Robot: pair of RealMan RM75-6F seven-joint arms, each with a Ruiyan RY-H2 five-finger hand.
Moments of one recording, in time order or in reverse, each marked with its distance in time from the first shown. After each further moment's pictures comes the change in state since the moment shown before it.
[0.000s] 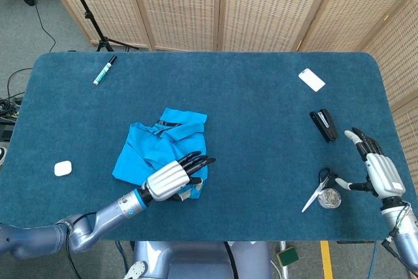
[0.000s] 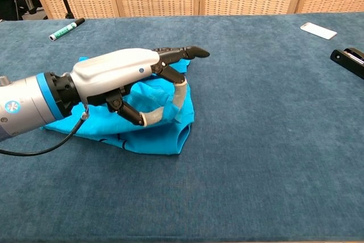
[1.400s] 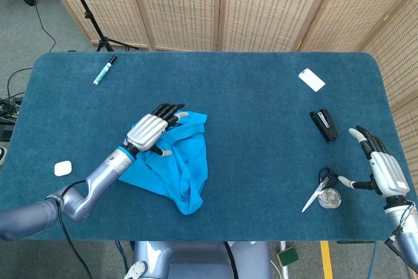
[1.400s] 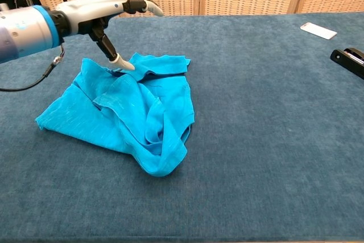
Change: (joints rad) left arm -0.093 0.128 -0.195 0.045 -0.386 -0.278 0.052; right arm -0.002 0.017 0.008 0.001 0.007 0.001 0.029
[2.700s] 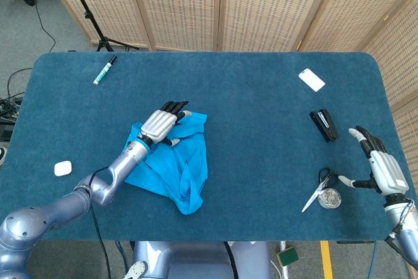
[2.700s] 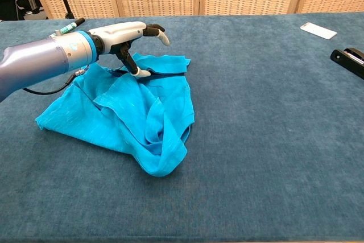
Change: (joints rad) left arm -0.098 -0.276 -0.009 0.452 -0.006 -0.115 -0.113; right arm 0.013 -0.008 0.002 0.025 0.020 -0.038 0.012
